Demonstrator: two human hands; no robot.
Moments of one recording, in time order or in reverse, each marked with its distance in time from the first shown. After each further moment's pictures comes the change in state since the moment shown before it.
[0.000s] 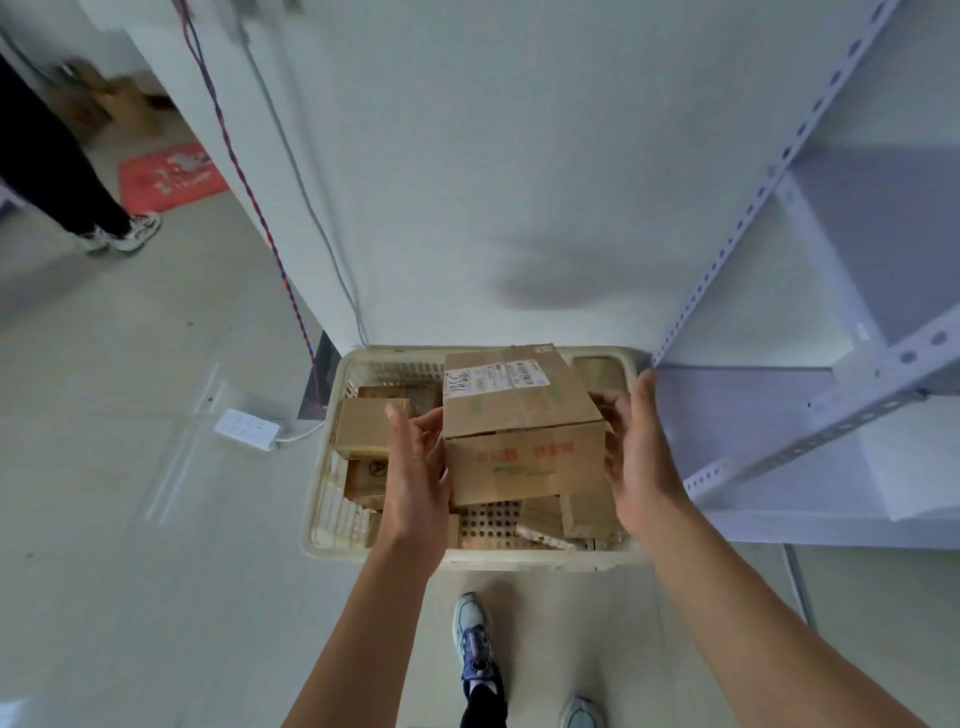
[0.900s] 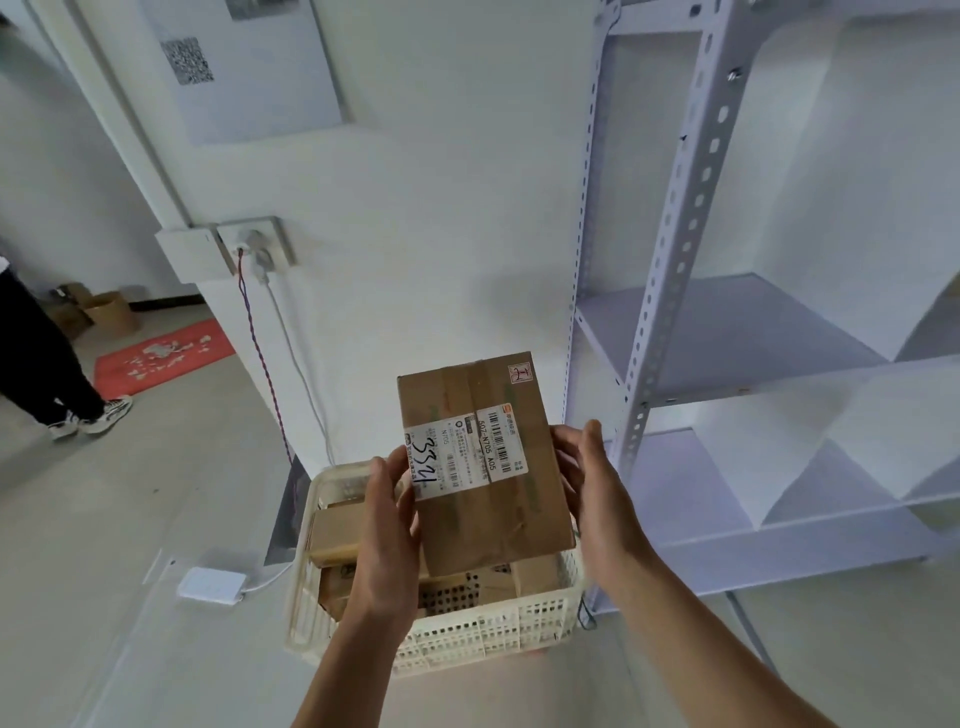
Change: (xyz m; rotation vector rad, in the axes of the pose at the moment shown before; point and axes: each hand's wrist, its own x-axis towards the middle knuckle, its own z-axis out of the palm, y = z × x) left_hand -0.193 0.059 0.046 0.129 -0.246 0.282; right_hand -0.205 -0.067 -0.069 0.059 -0.106 -0.339
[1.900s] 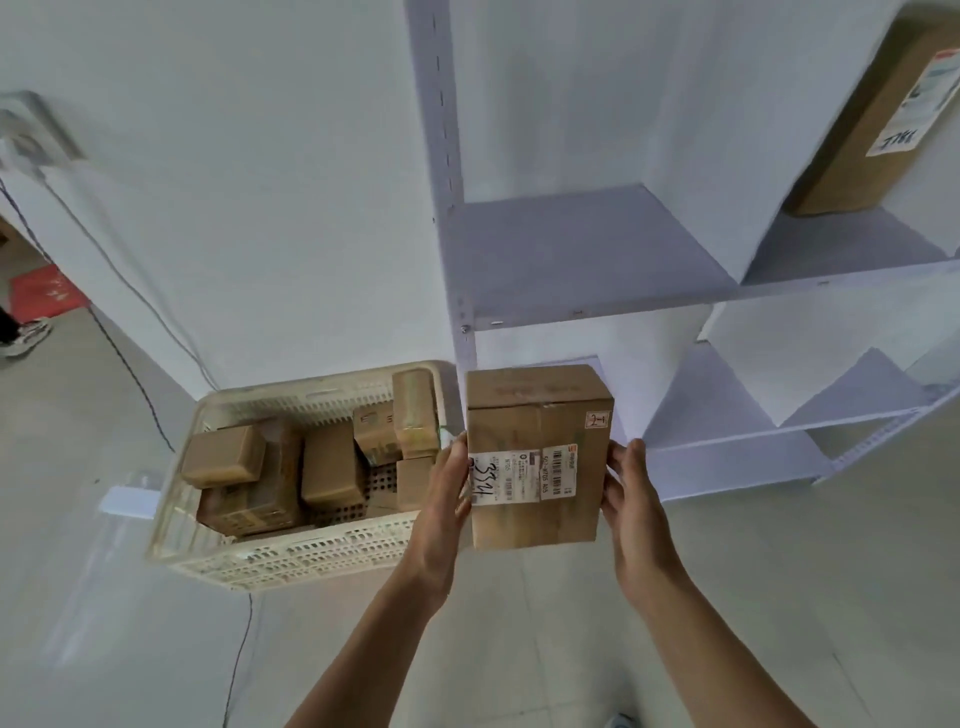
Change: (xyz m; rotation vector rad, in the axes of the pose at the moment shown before) left_hand -0.062 -0.161 0.237 0.225 -0.230 -0.194; right_hand -0.029 0.038 -0.300 -0.008 0.239 0.150
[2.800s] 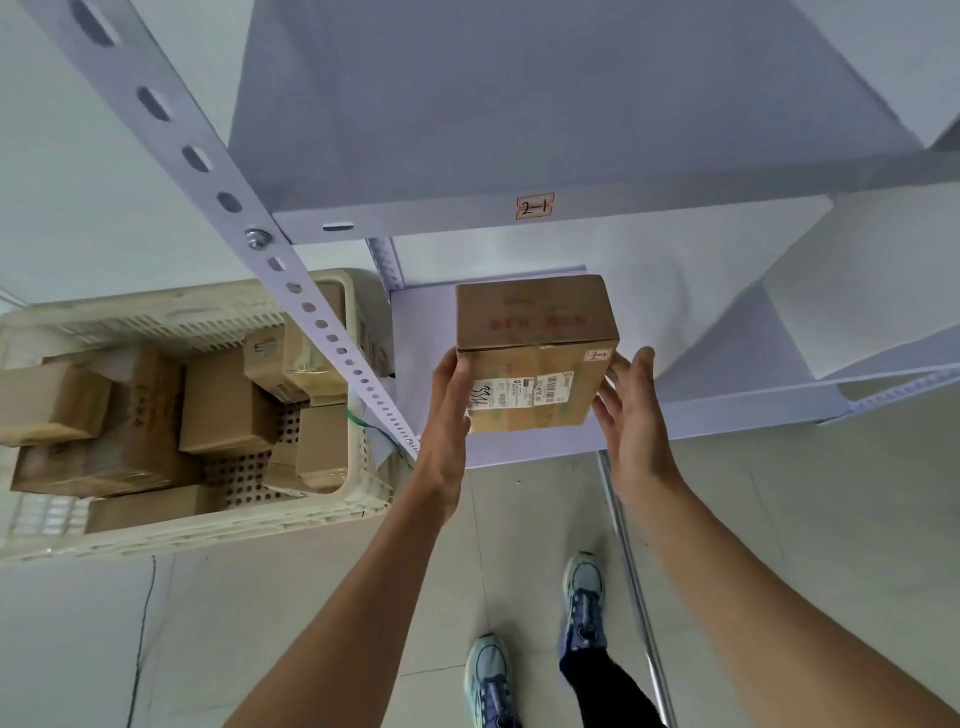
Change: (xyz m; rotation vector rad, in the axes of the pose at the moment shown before) left_hand 0.244 -0.133 0.090 -0.016 0.041 -0.071; right_hand 0.266 0.088 -0.079 -0.044 -0.011 0.053
